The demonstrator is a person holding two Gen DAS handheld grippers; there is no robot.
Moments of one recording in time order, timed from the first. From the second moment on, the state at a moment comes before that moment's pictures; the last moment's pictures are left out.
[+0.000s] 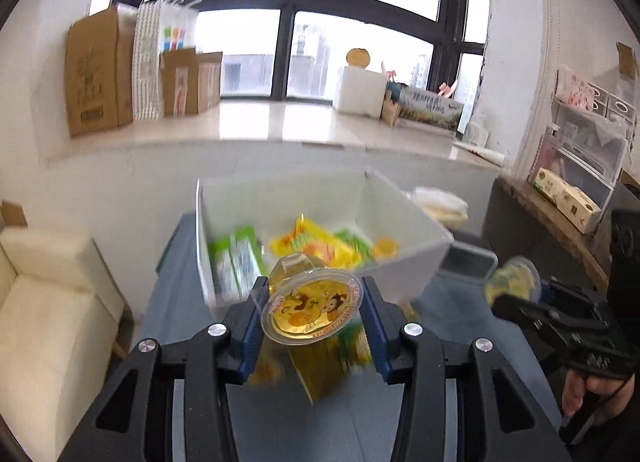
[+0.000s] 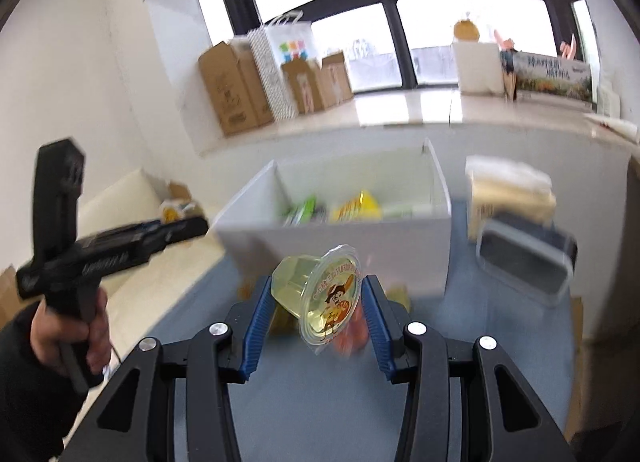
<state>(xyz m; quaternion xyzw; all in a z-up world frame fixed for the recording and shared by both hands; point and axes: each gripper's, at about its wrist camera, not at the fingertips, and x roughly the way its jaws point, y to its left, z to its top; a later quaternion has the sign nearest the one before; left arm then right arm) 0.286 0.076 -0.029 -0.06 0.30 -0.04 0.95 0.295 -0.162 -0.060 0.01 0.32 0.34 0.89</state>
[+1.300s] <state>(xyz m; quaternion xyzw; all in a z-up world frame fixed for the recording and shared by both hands) 0.311 0.088 -0.053 -0.07 0.35 -0.02 0.93 0.339 -0.165 -0.072 0.03 0.33 0.28 0.90</state>
